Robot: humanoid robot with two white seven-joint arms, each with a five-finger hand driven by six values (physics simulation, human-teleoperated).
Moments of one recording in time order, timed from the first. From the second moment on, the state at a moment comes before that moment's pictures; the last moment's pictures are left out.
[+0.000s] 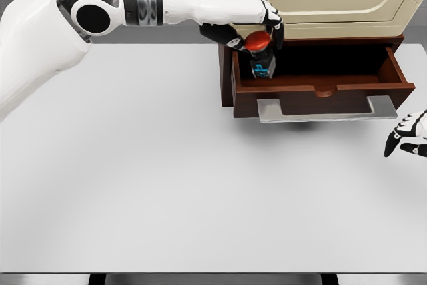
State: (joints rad) left arm -1.27 0.38 -1.05 -1.22 -0.08 -0.61 -0.46; right arm 0.23 -1.22 -0.17 -1.76 -0.10 -0.61 0.61
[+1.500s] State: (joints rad) left arm -1.33 0.84 -1.03 -1.63 0.14 -0.61 -0.28; right arm 0.23 -1.22 -0.13 -1.76 -0.10 -0.61 0.61
